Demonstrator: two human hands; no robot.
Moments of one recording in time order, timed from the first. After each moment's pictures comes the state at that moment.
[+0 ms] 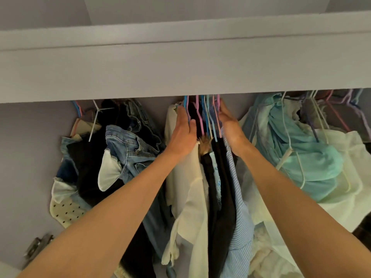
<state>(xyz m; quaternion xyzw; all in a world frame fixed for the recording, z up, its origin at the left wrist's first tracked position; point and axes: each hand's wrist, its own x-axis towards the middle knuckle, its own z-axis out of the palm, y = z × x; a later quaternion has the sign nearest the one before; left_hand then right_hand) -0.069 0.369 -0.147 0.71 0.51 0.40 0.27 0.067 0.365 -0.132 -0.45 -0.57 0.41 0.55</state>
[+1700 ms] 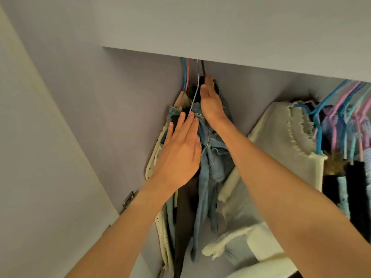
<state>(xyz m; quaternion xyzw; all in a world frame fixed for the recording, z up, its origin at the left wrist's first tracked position) -0.276 0.283 -0.181 0.70 0.62 0.33 -0.10 -0.217 0.425 -0.129 -0.41 -0.73 0.36 0.42</state>
